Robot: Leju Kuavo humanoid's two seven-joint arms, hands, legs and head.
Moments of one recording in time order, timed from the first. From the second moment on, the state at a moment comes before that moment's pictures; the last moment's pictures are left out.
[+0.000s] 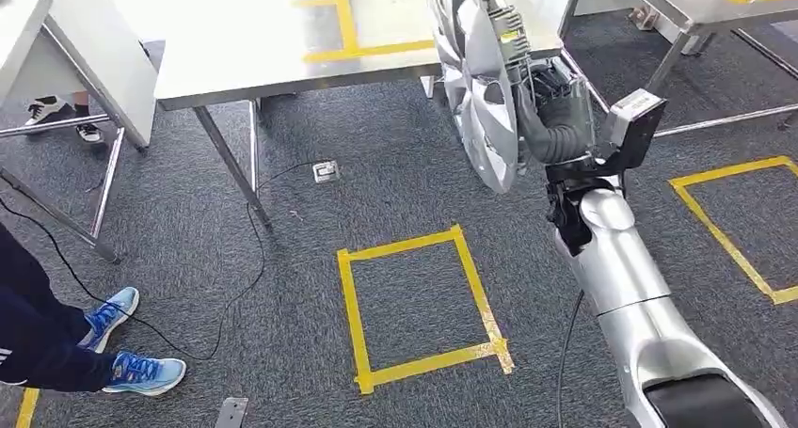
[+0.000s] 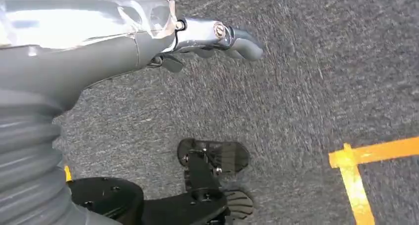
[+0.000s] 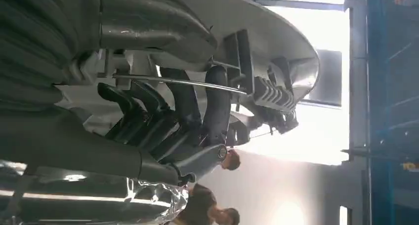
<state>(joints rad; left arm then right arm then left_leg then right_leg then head) -0.05 -0.01 -0.48 -0.23 0.48 0.26 -0.23 -0.73 -0.14 0.20 -1.04 -0.06 0.18 -0.35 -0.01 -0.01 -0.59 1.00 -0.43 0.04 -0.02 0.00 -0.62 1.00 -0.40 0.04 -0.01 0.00</state>
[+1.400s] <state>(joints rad) -0.05 -0.01 -0.46 -0.23 0.46 0.26 -0.23 -0.82 -0.07 0.35 -1.01 -0.08 0.21 -0.33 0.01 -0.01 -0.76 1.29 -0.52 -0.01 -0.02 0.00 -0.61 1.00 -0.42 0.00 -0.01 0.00</state>
